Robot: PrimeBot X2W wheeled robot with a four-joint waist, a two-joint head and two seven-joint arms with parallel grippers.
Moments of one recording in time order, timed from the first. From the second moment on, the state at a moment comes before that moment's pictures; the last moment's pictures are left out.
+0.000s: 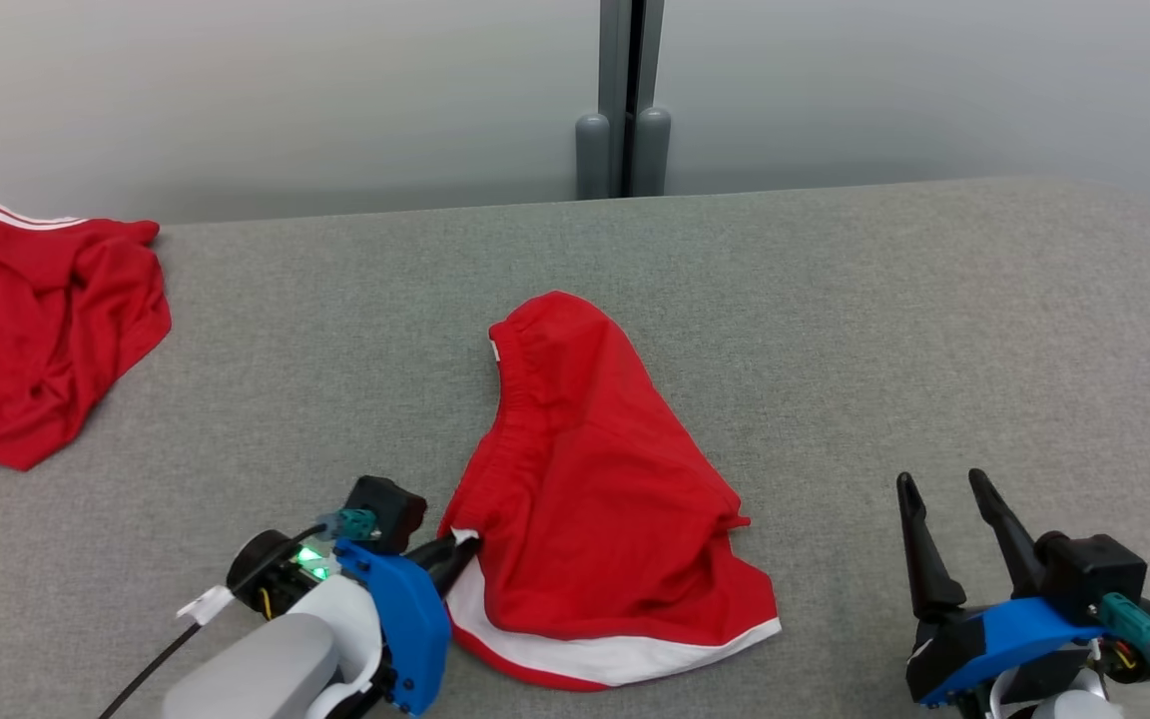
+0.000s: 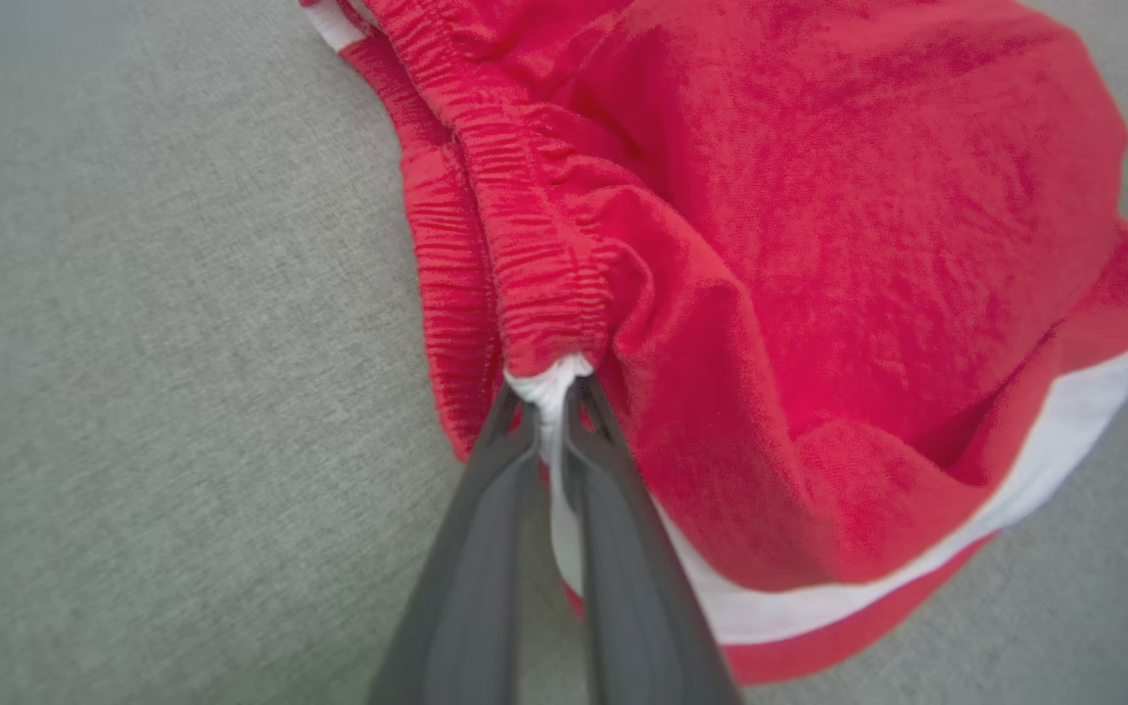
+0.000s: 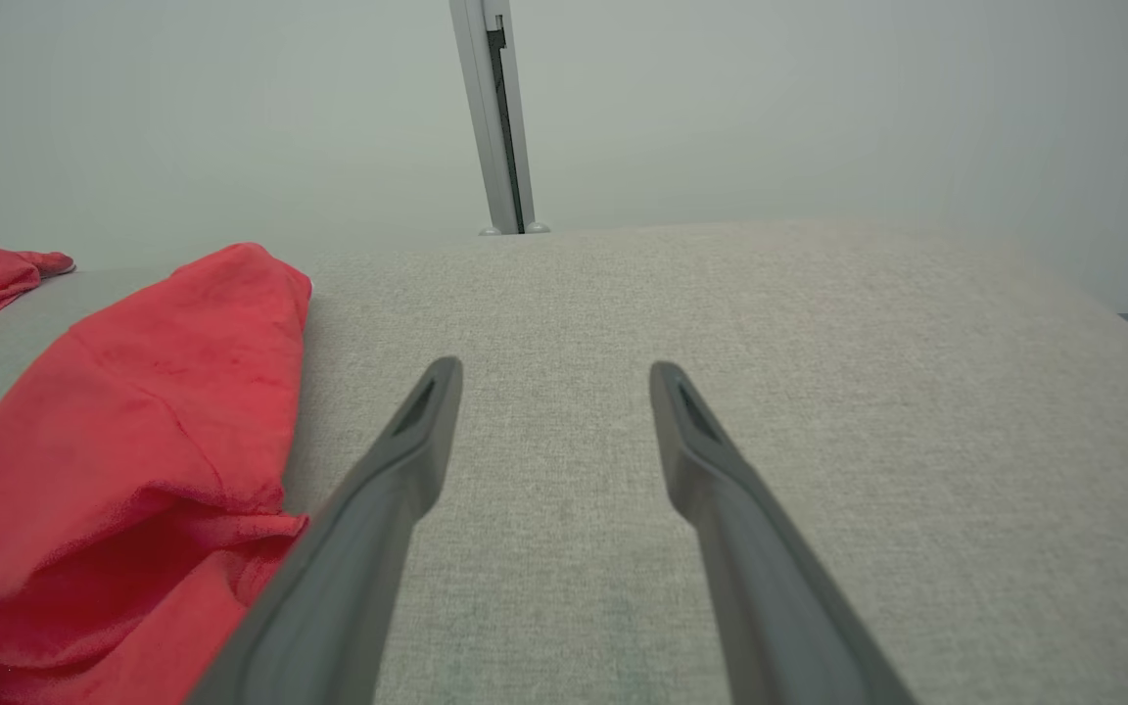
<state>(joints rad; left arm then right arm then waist) -0.60 0.39 -1.18 0.64 -0.91 -0.13 0.00 -0.10 -0.05 -0.04 0.31 0.14 0.13 -0.18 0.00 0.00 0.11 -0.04</state>
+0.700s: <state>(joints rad) -0.51 0.35 -1.04 0.73 -1.00 -0.05 -0.24 0.08 -0.05 0.21 0.26 0.10 0.13 -0.05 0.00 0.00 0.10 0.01</state>
